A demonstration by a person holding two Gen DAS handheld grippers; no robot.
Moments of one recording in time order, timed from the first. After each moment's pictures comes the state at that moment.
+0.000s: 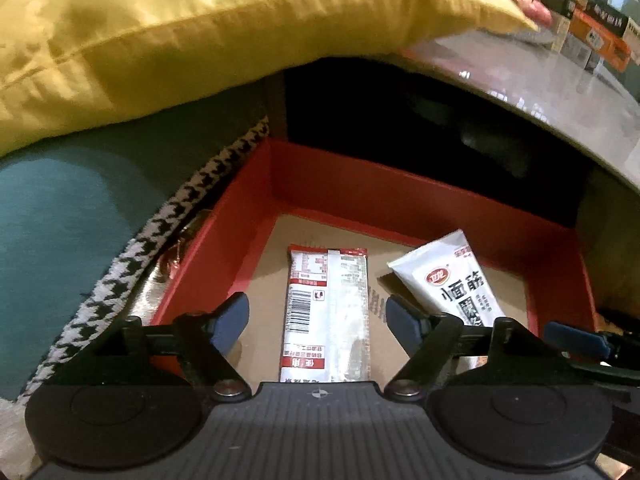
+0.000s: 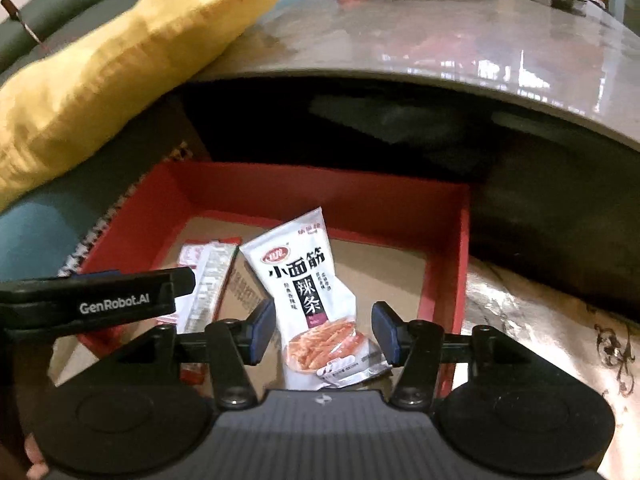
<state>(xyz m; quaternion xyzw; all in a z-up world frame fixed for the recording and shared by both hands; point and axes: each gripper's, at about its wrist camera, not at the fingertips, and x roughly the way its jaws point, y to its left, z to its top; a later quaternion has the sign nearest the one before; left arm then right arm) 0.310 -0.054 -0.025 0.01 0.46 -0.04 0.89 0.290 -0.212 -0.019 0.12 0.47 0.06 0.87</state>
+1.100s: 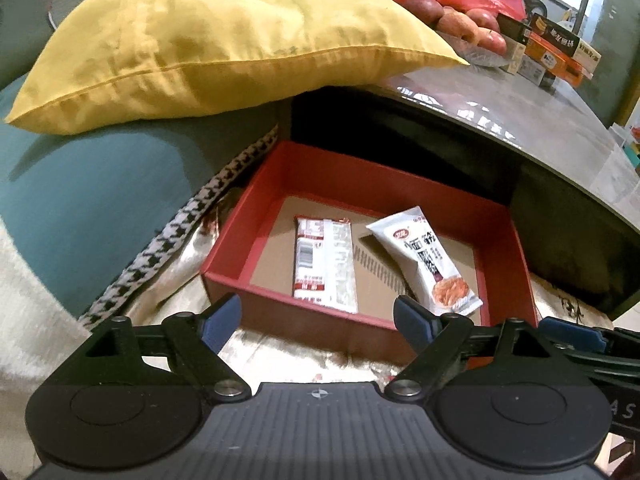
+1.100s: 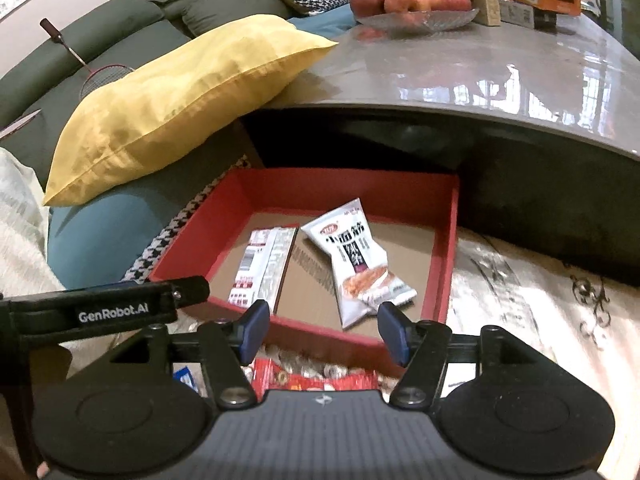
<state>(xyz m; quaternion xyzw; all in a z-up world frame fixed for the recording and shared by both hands) 0.219 -0.029 0.020 -0.01 0.43 -0.07 0.90 0.198 -0.206 0.039 0.14 0.44 0.08 0.88</state>
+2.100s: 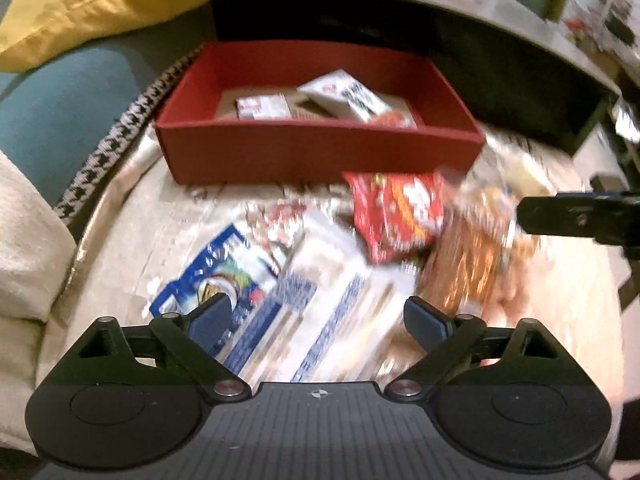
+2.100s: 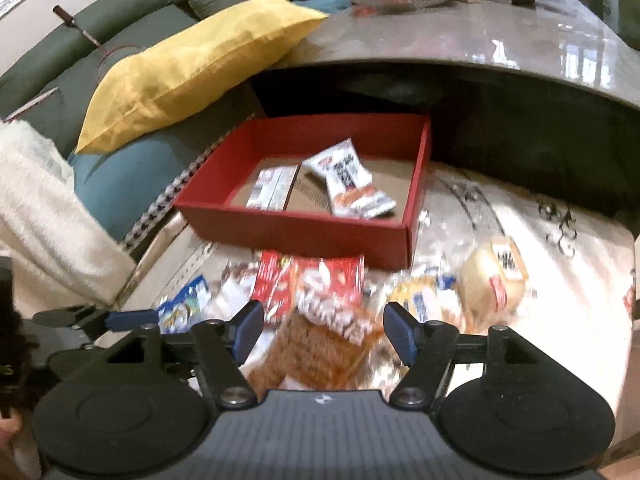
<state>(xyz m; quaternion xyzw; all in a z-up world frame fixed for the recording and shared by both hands) 0.122 -0.023 -0.026 0.09 0.49 -0.17 0.85 0.108 -0.219 0.042 0.14 0.47 0.10 0.87</state>
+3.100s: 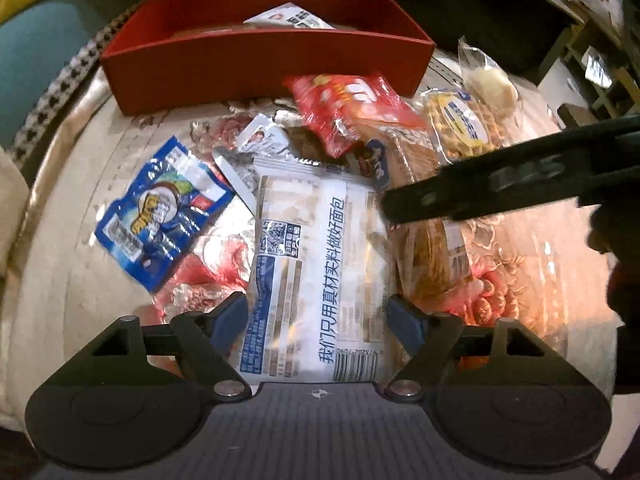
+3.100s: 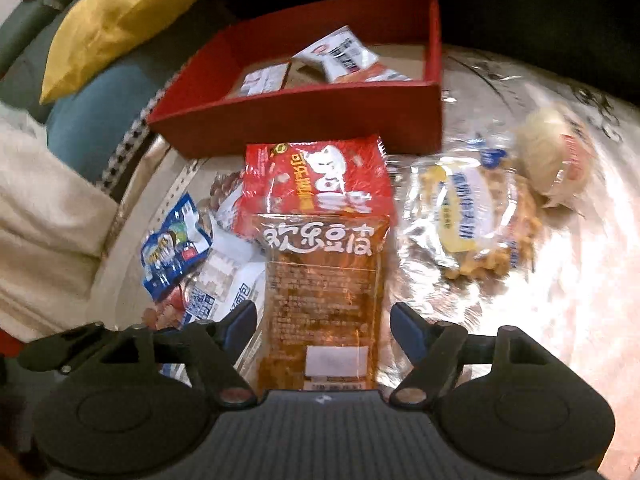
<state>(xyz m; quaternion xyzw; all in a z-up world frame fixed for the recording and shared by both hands) 0.085 -0.032 -0.051 0.12 0.54 -0.22 0.81 0.121 -0.185 -0.018 0.17 0.57 0.10 0.80</state>
